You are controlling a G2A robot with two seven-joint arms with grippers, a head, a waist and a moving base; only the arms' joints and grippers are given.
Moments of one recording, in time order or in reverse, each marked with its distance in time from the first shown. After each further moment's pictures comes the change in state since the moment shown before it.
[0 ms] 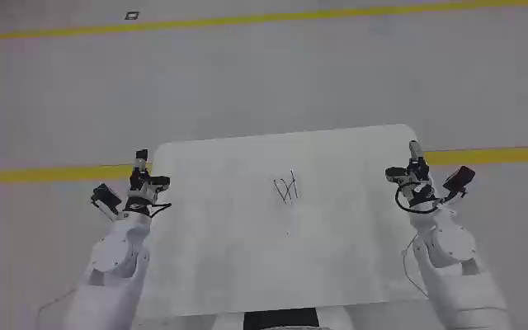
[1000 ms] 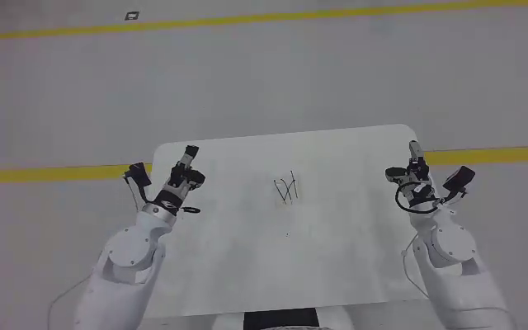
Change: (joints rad) left arm -0.055 0.008 0.134 -0.134 0.243 0.095 -0.231; right arm 0.000 0.000 0.000 0.000 0.000 0.000 0.000
